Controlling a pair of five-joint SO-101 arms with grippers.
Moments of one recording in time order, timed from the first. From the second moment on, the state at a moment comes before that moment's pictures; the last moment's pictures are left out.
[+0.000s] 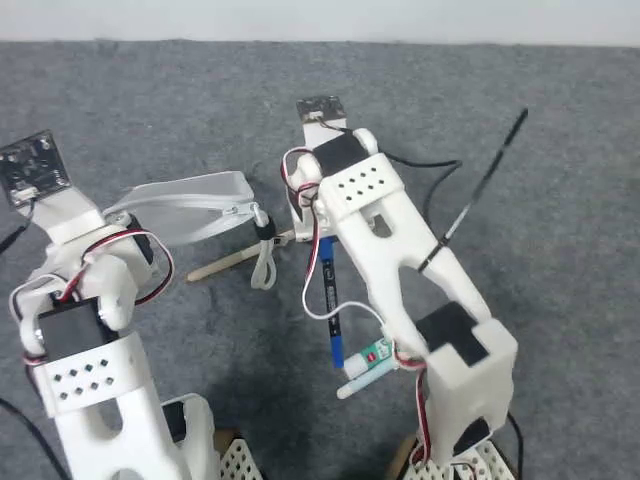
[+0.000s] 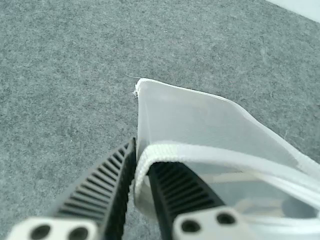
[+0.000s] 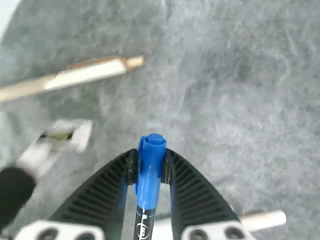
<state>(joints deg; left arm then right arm) -25.0 -54.2 42.0 69.7 13.0 -34.8 17.2 -18.5 92.1 -18.8</state>
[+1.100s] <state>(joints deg) -21.3 -54.3 42.0 69.7 13.0 -43.2 -26.5 -14.2 94.4 -18.8</state>
